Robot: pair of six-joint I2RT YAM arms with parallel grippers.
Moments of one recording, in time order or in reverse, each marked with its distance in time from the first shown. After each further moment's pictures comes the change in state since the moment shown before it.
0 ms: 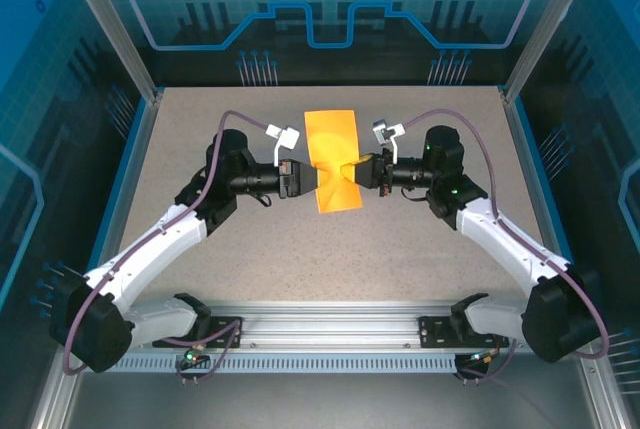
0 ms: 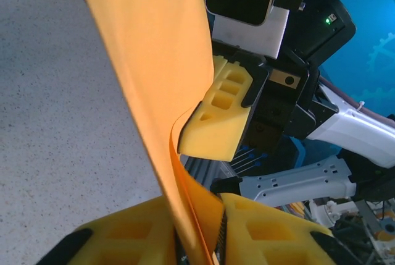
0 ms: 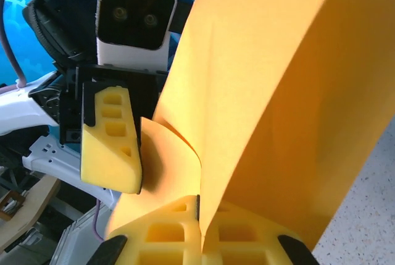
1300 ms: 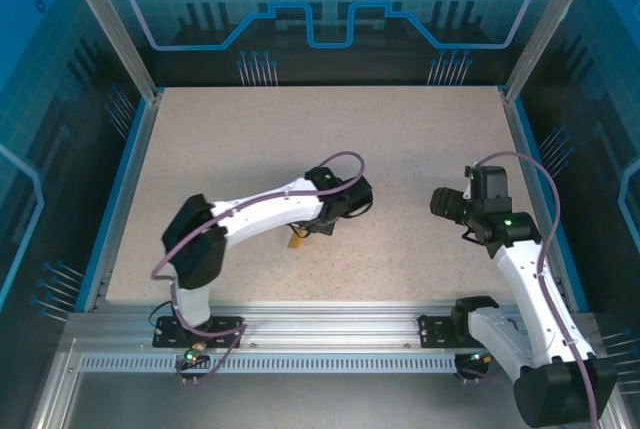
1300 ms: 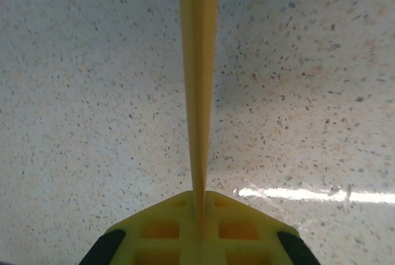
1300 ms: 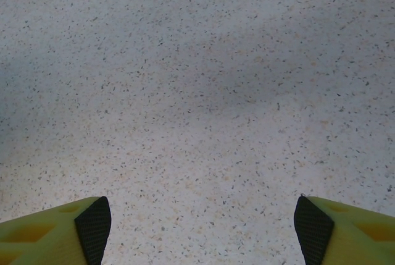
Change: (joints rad) left arm -0.472 0.736 0.631 -1.352 -1.304 -0.147; right arm -0.328 -0.367 -0.090 -0.996 1.049 -0.178
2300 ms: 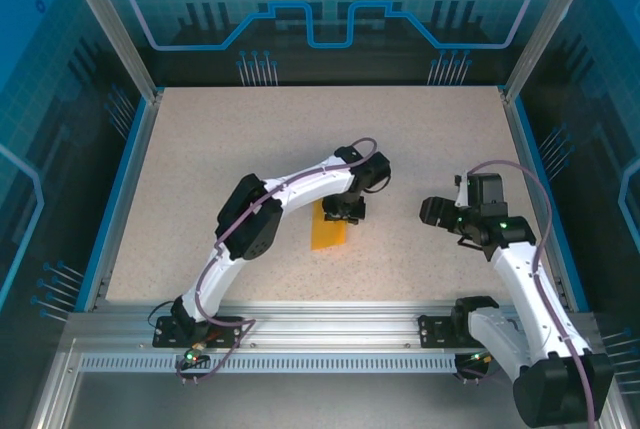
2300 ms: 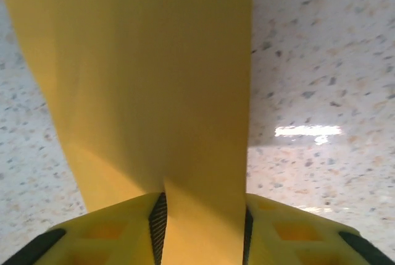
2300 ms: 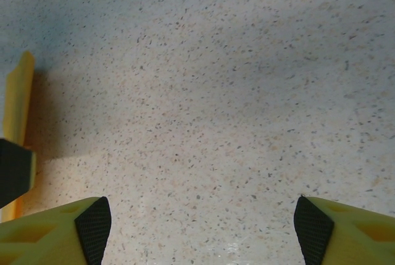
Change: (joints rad) left arm 0.119 0.369 0.385 0.054 0.412 0.044; right arm -0.008 0.016 -0.072 0.024 -0.201 -0.003
